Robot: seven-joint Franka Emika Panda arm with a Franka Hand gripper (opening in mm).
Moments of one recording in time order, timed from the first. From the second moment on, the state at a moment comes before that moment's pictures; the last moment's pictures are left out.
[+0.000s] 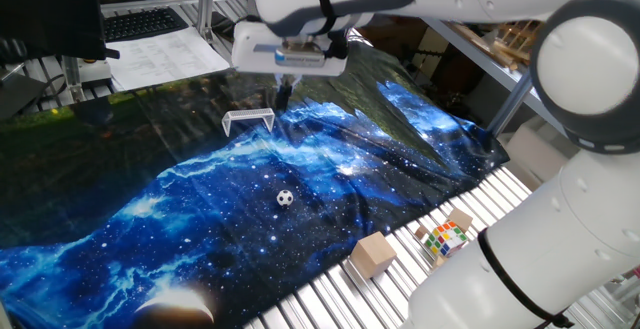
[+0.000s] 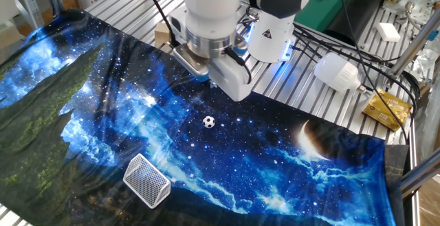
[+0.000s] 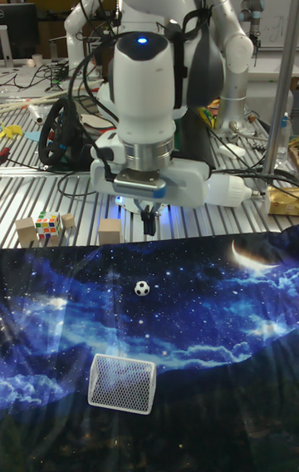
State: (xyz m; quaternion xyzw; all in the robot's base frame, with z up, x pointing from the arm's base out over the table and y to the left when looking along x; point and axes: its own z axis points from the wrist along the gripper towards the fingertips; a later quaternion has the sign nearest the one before) arm 0.478 0.021 0.281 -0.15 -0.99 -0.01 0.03
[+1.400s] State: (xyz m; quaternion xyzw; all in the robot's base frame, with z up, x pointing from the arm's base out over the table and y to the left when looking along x) arm 0.442 0.038 0.227 -0.15 -0.99 0.00 0.03
